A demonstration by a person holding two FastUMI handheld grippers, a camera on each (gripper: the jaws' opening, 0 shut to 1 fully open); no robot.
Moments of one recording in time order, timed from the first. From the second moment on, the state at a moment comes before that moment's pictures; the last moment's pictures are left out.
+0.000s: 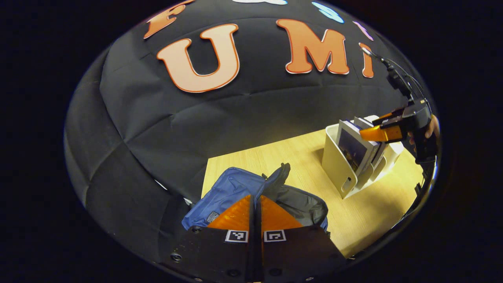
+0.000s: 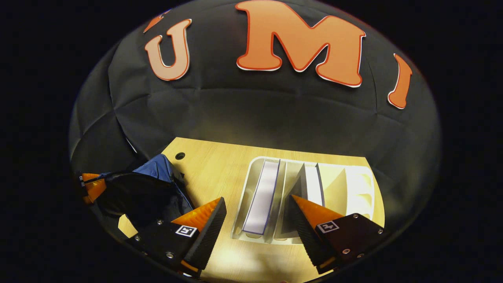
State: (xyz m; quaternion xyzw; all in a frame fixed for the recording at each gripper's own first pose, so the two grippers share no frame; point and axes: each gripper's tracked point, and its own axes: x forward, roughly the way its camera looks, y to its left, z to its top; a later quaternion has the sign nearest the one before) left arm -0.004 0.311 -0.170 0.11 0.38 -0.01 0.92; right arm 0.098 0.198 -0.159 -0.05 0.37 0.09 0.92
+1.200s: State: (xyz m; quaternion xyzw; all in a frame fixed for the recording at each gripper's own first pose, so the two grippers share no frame) left arm 0.005 0.318 -0.170 0.07 0.35 -0.05 0.93; right arm 0.125 0.199 -0.223 -0.02 0.61 0.04 0.79
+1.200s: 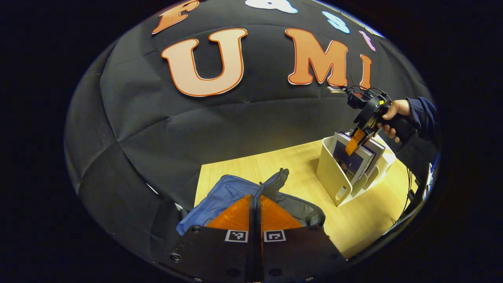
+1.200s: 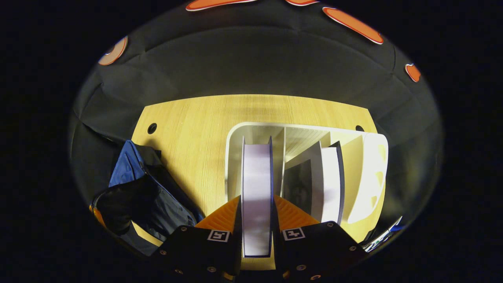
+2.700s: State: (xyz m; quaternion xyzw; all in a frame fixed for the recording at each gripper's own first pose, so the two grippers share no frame) left arm 0.020 0.342 -0.159 0.02 0.37 -0.08 0.93; right arm 0.066 0.225 -0.022 0.21 0.46 0.18 0.85
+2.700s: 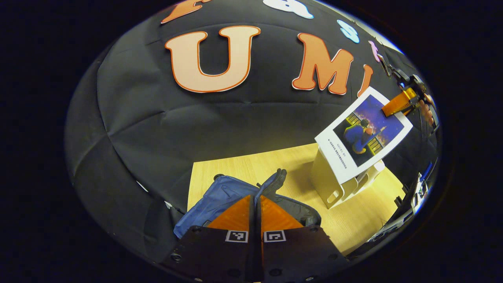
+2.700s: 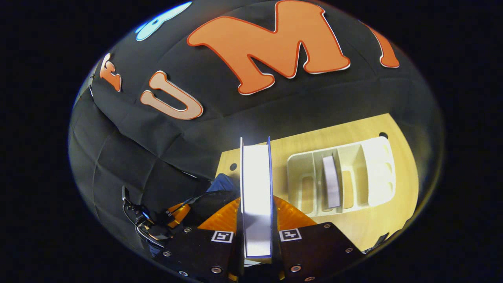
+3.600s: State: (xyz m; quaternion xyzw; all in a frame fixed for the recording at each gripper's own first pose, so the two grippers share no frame) left arm 0.029 0.349 -0.156 0.00 0.37 -0.07 0.93; right arm -0.014 0.359 -0.170 0.37 0.51 0.14 0.77
